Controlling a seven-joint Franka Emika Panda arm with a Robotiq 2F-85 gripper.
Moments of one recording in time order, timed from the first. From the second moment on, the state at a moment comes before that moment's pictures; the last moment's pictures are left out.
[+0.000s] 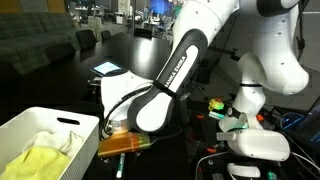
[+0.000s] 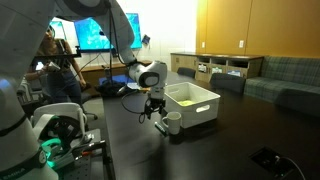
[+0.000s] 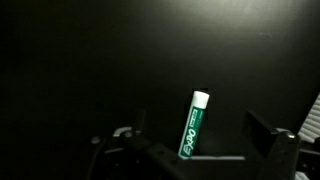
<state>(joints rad) 0.34 0.57 0.08 -2.06 0.25 2.60 1.39</state>
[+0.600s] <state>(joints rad) 0.36 0.64 0.07 -2.03 0.24 2.58 1.49</state>
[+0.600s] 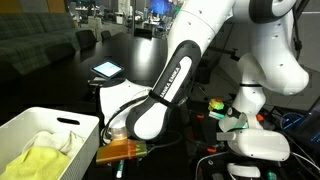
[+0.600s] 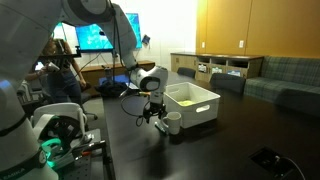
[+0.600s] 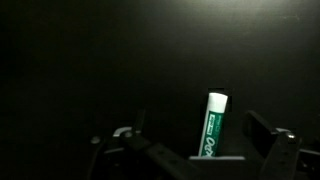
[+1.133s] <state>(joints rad) 0.41 0.65 0.02 -2.02 0.17 2.58 1.64</state>
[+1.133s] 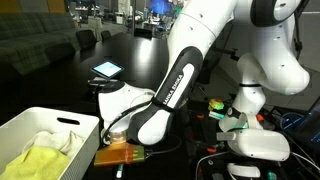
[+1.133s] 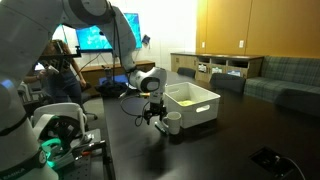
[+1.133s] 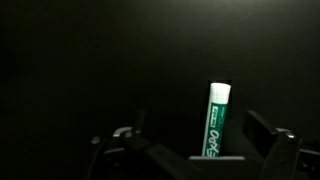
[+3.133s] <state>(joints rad) 0.42 0.75 -0.01 -1.93 0.10 2.57 1.74</state>
